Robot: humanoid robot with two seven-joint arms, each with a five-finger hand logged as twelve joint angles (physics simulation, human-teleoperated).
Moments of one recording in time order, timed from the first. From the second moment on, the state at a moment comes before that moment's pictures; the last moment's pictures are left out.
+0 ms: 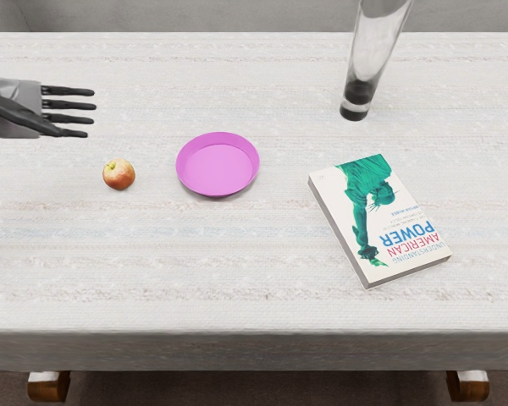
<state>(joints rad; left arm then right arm) -1.24 0.88 -0.18 -0.91 -0.35 -0.61 0.61 -0.02 0.00 -0.04 0.16 0.05 0.08 -0.26</state>
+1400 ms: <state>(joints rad) -1.09 0.54 -0.11 -1.21 1.09 0.19 0.61 -0.02 0.00 -0.04 0.16 0.05 0.08 -0.26</state>
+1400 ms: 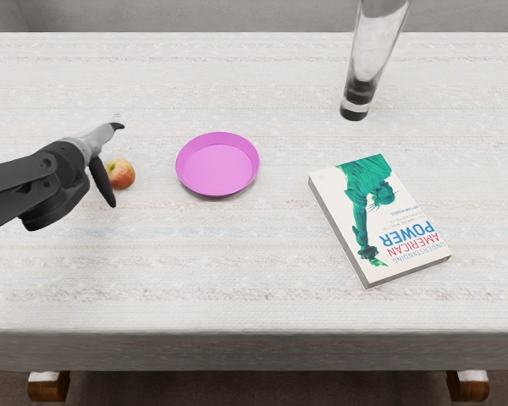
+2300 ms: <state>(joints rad) -1.08 0.39 -0.05 -1.02 1.09 0.25 0.61 -0.02 0.00 -0.04 0.16 0.05 0.08 -0.26</state>
